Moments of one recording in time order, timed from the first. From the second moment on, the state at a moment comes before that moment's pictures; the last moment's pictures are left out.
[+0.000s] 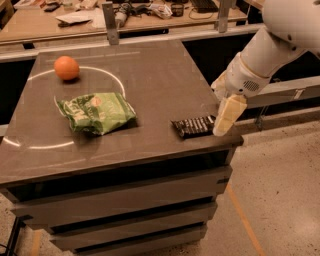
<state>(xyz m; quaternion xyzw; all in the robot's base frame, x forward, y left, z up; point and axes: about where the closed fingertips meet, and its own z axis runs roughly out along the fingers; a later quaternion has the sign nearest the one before) 0.565 -0.155 0.862 -0.65 0.73 0.08 0.18</state>
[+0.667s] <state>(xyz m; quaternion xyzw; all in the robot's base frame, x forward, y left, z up) 0.549 -0.115 0.836 -0.69 0.69 0.11 0.17</state>
